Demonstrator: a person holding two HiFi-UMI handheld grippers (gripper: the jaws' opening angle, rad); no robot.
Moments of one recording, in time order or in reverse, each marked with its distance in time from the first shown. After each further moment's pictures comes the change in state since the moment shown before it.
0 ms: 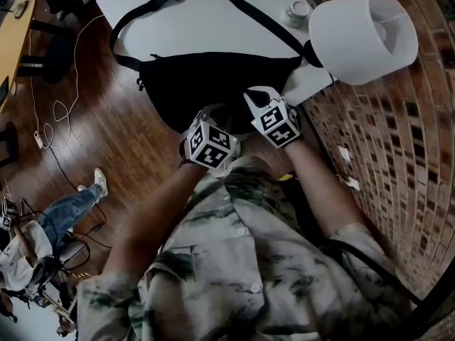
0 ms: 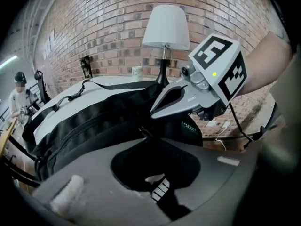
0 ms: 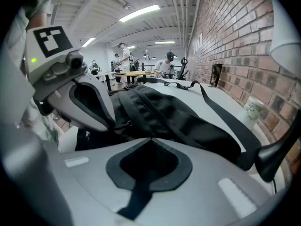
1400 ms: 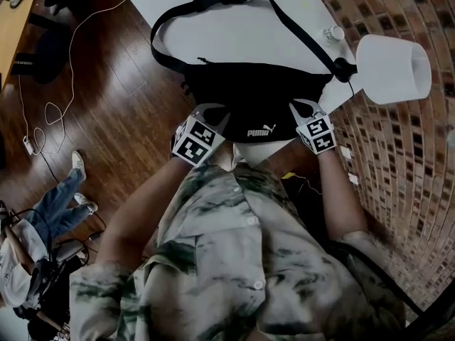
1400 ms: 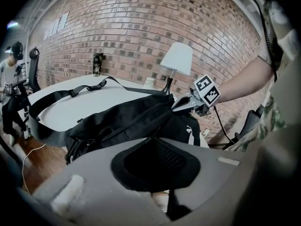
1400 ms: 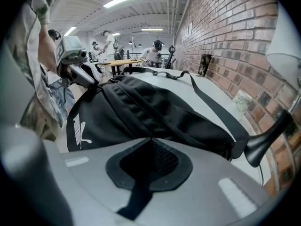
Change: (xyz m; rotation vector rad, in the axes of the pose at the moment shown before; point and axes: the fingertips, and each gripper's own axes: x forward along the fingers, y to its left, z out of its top) left arm -0.079 0.119 -0.059 -0.074 -0.135 -0.251; right arm -0.001 -0.015 -0.013 0.090 0.154 -0.167
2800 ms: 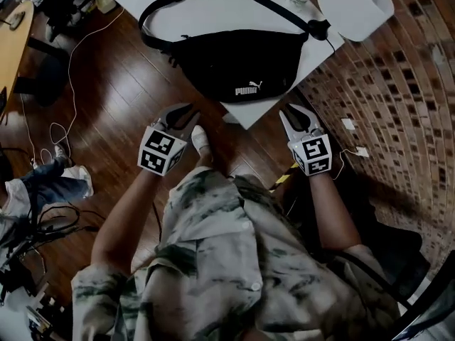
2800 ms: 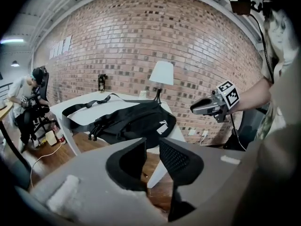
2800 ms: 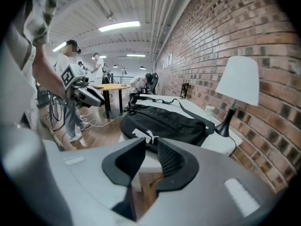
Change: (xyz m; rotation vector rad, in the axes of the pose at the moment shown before) left arm -0.117 -0.069 -0.045 0.060 -0.154 0.060; right arm -0.153 0.134 -0.014 0.147 -0.276 -0.214
